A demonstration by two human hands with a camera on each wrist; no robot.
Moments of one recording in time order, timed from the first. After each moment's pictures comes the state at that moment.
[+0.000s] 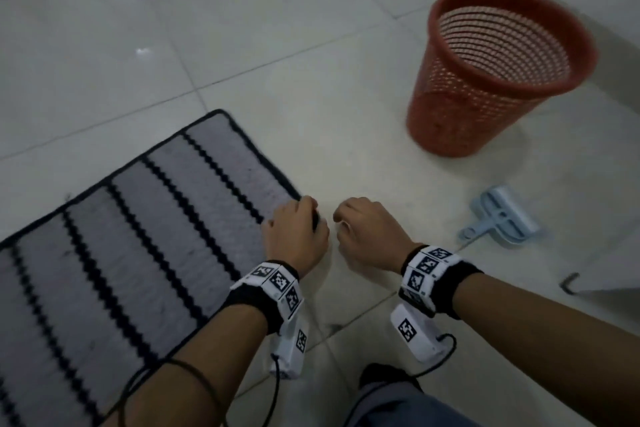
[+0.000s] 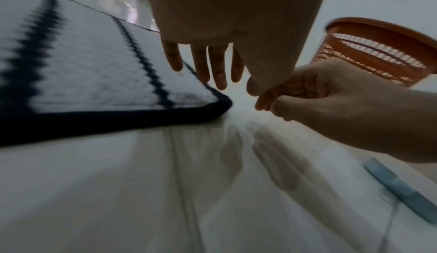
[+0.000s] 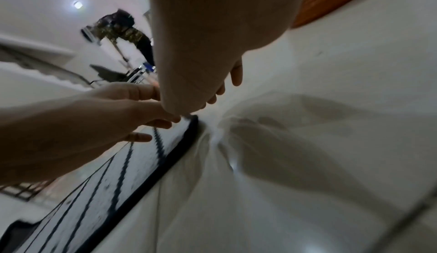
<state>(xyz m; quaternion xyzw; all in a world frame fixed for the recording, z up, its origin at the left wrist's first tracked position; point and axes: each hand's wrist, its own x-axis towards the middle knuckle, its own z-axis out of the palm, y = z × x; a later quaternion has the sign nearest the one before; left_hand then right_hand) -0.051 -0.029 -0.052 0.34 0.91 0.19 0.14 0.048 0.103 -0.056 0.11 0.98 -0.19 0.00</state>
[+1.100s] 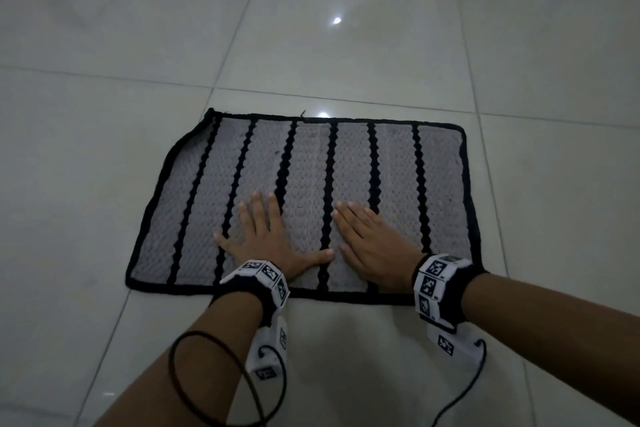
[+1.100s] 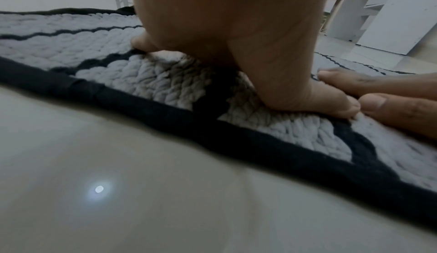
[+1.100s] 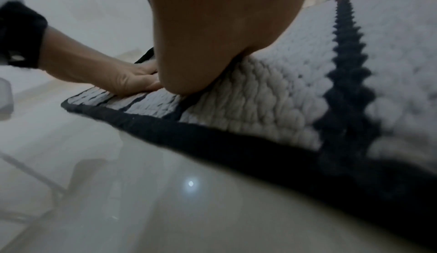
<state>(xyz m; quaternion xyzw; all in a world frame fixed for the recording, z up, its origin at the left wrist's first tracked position) -0.230 -0.375 -0.074 -0.06 0.96 0.04 0.27 -0.213 -0.160 -0.109 -0.29 0.95 -0.05 0.09</state>
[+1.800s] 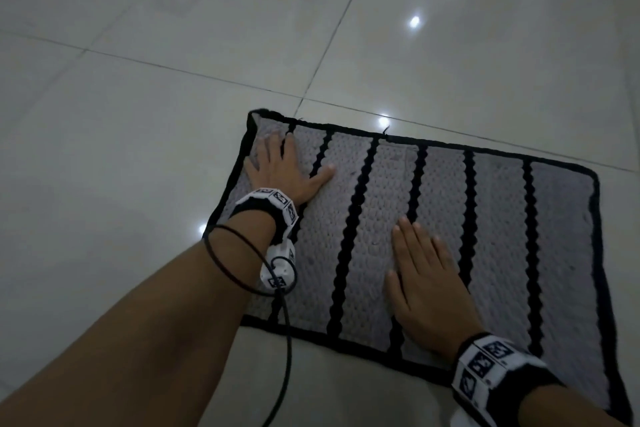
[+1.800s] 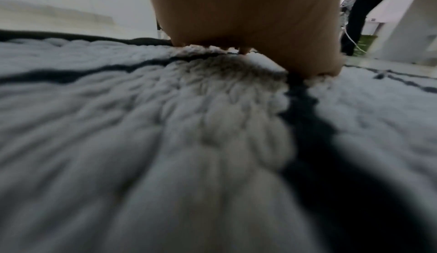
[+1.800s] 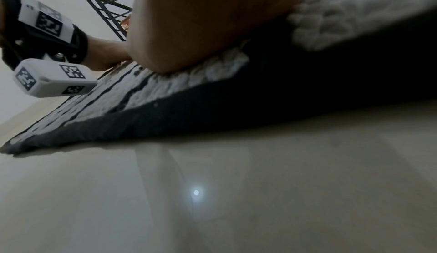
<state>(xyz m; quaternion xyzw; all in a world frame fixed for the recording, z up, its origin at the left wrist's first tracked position) -0.415 -0.495 -0.101 -0.11 0.98 0.11 0.10 -0.259 -0.240 -0.125 -0.17 0.98 -0.09 0.05</state>
